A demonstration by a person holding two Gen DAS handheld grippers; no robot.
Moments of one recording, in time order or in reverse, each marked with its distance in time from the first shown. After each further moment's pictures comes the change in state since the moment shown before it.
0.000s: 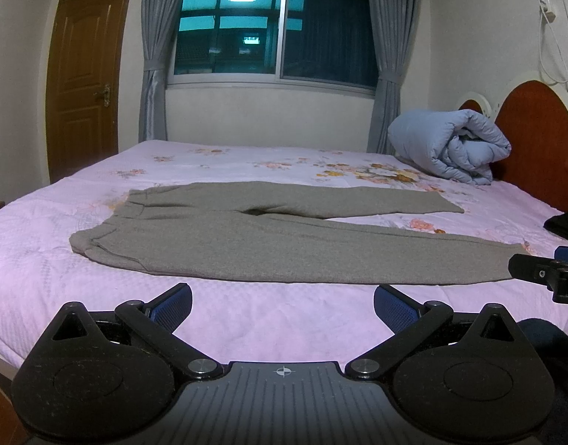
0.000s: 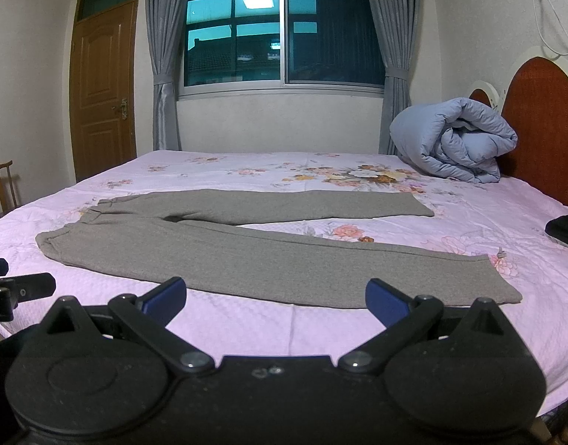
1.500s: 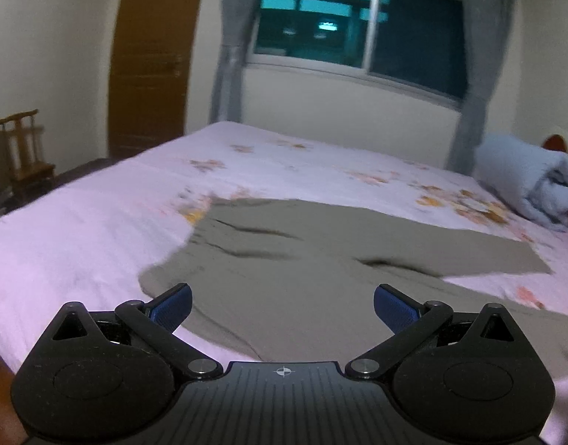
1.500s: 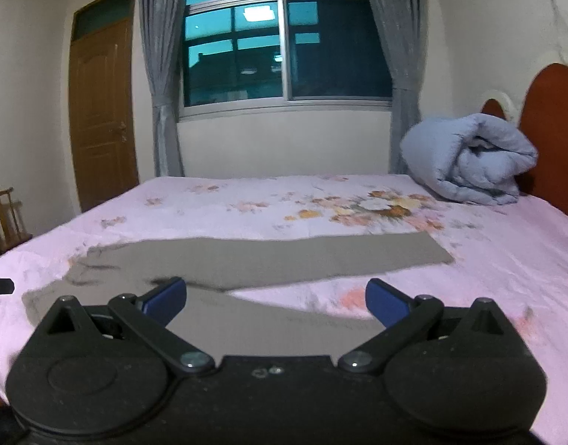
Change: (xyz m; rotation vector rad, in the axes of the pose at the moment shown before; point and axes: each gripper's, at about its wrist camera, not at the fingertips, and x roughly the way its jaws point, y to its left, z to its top) left arm 0.104 0.138 0.086 -0.163 0.069 0.204; right arm 0.083 -0.029 0.094 0.033 -0.043 0.052
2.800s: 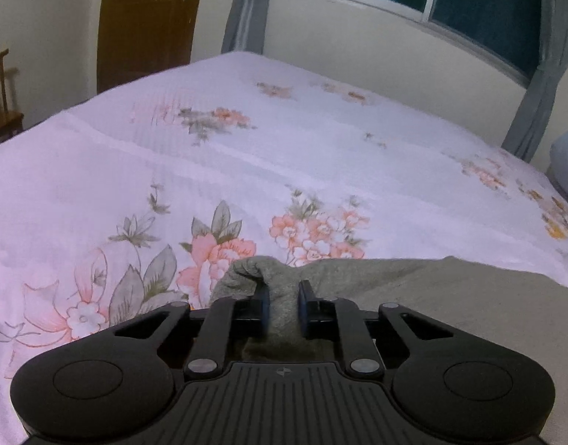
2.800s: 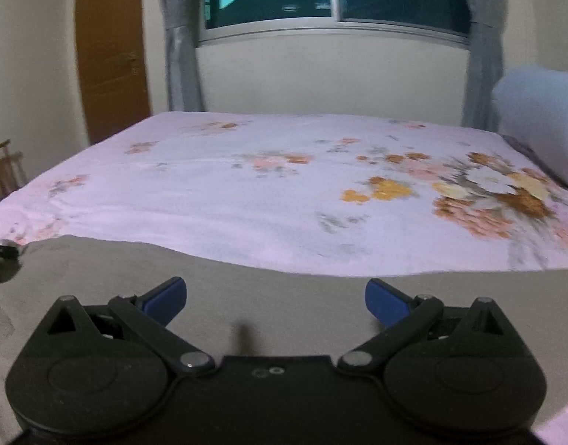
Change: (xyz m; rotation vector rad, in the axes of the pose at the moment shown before) left arm 0.421 0.075 0.095 -0.079 0.200 -0.016; right arm 0.387 0.016 0.034 -0.072 0.225 0.135
